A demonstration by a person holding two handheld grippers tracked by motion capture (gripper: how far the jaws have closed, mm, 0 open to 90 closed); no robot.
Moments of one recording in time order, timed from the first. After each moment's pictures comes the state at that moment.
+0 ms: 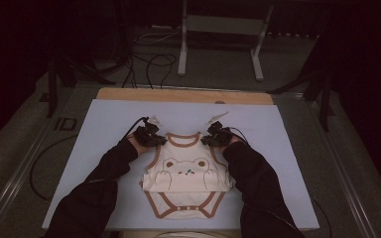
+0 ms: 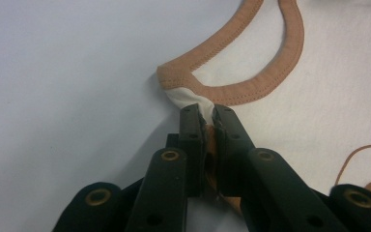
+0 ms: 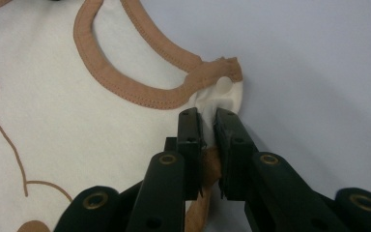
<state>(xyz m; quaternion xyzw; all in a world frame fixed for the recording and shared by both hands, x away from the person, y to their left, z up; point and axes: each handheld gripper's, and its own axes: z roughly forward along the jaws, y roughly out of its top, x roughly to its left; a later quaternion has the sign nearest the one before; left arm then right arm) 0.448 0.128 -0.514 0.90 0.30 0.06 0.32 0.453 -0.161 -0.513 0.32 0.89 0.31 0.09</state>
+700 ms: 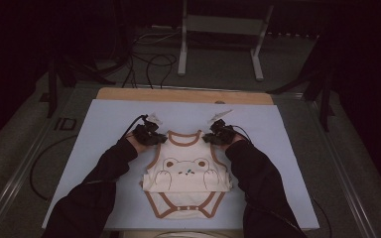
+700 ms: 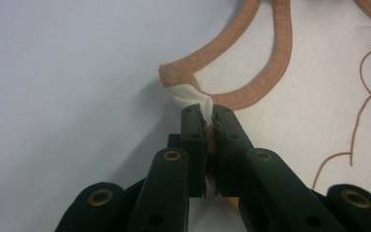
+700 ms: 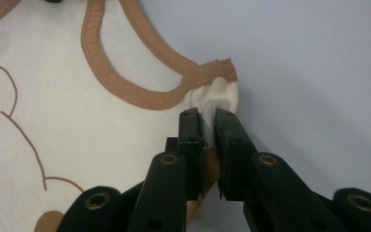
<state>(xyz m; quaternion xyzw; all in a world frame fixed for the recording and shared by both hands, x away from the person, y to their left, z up) 0.442 0.127 -0.495 0.89 0.29 0.08 0.33 0.450 -0.168 -0.497 0.32 0.88 0.33 0.09</state>
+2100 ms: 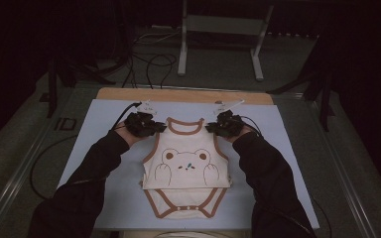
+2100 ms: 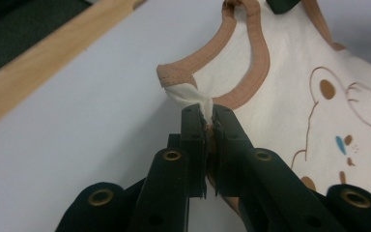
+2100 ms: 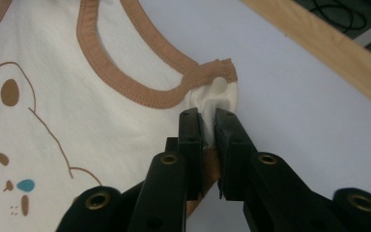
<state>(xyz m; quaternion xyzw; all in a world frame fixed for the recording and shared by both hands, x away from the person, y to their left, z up) 0.423 0.139 -0.418 0.88 0.25 0.11 0.40 0.435 -0.177 -0.431 0.28 0.88 0.37 0.13</state>
